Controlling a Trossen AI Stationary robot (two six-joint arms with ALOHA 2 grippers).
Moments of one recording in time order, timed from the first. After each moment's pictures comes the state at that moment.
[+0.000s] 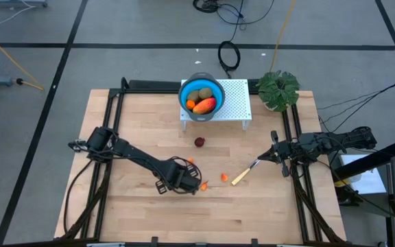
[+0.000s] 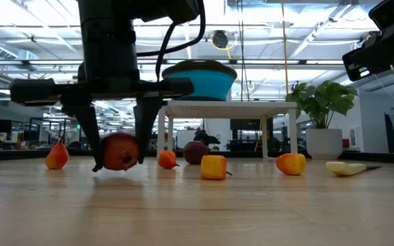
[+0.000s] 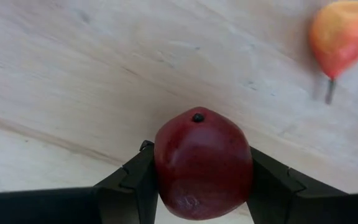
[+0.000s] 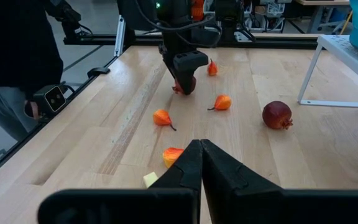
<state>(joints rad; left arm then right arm) -0.33 2.00 1.38 -0.86 -0.14 -2.35 0.22 0.12 0.23 -0.35 0.02 0.06</state>
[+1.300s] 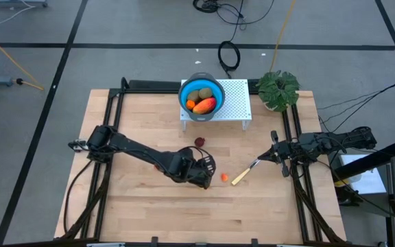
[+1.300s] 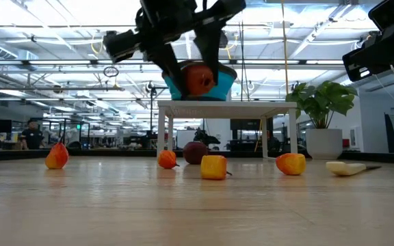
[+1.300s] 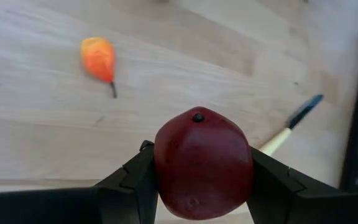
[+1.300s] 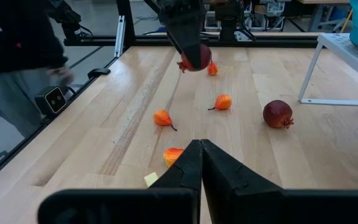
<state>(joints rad) -0.30 2.00 1.67 -0.87 -0.41 -2.06 0.22 0.12 0.23 -0.35 0.02 0.07</state>
